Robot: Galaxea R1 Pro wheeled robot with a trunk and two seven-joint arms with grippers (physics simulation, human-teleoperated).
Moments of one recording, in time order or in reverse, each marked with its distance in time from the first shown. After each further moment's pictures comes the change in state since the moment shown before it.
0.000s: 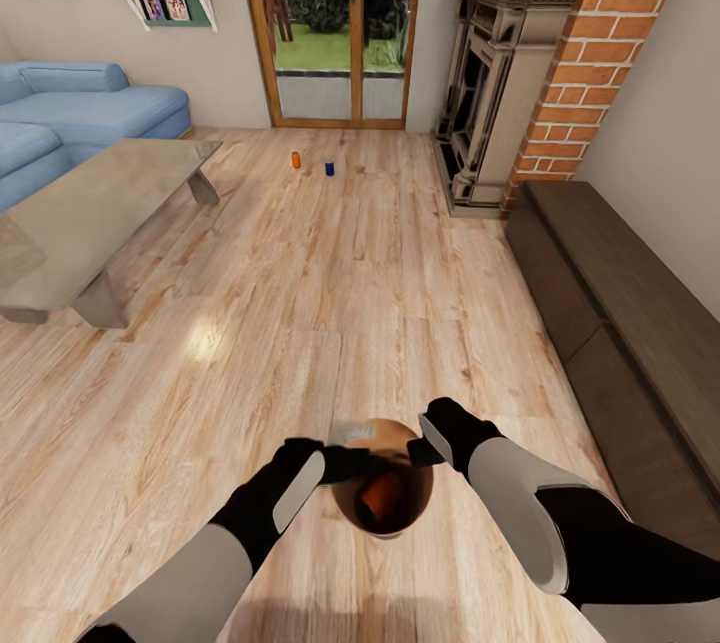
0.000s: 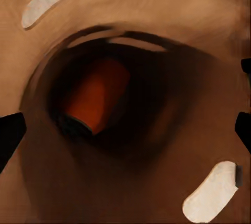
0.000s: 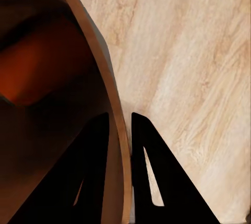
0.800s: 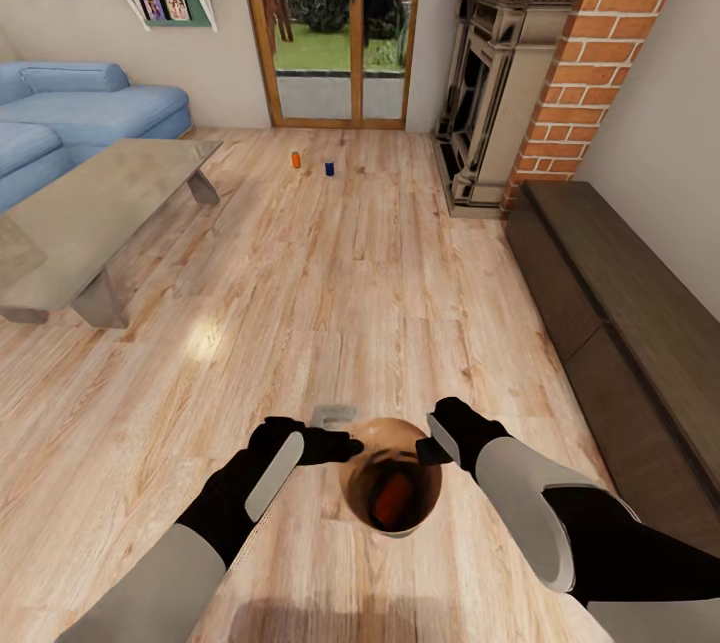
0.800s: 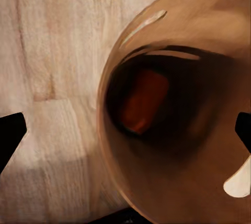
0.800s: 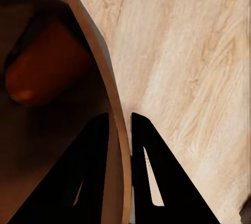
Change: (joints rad) left arm 0.026 0.084 0.011 -0.252 -0.003 0.188 0.098; right arm 0.000 -0.025 -0.002 -0.001 0.001 0.000 -0.009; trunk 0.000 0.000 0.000
